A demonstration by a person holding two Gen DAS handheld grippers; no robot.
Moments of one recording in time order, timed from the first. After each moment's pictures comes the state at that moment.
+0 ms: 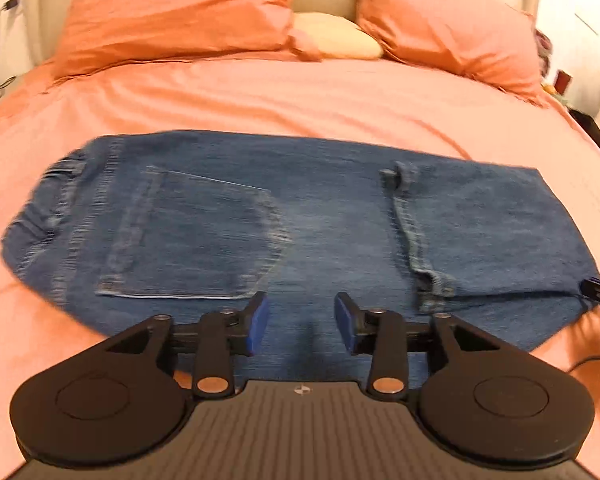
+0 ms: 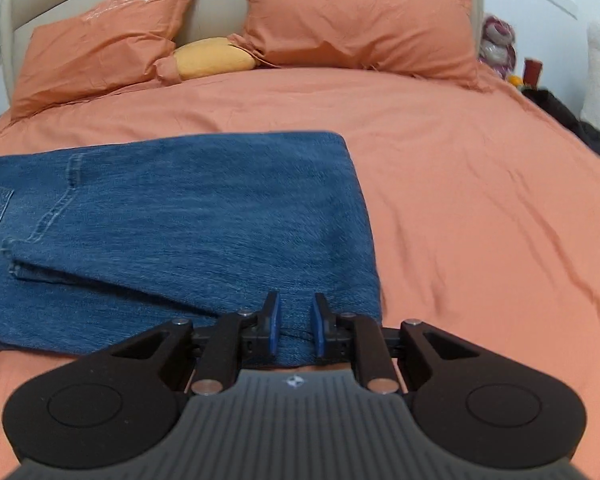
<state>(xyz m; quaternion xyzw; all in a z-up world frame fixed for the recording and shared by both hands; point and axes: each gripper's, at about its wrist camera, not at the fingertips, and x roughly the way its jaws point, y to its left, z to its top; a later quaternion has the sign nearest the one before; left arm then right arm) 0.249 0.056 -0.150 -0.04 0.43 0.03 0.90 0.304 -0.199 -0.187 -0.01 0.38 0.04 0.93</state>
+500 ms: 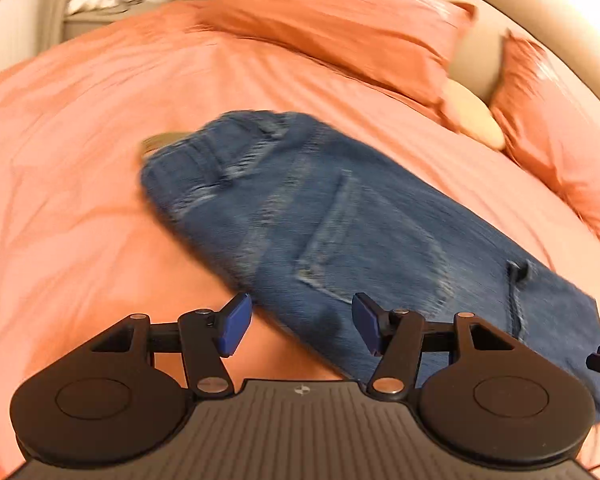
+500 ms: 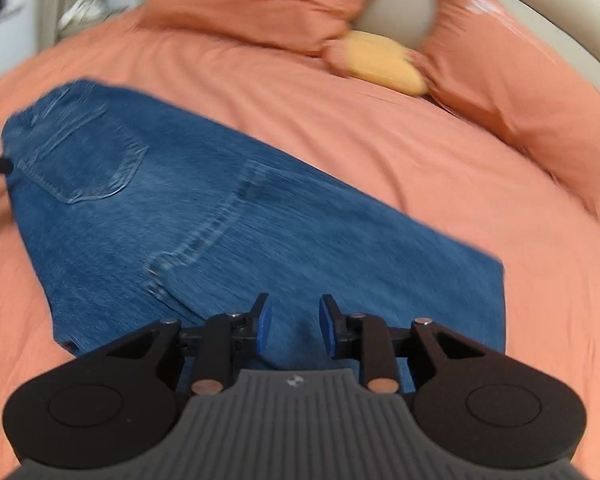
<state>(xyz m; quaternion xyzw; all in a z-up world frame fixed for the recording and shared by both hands) 0.208 0.184 -0.161 -0.21 0.37 0.16 0.89 0.341 -0.046 -0.123 -0.20 0.41 0.21 0.87</state>
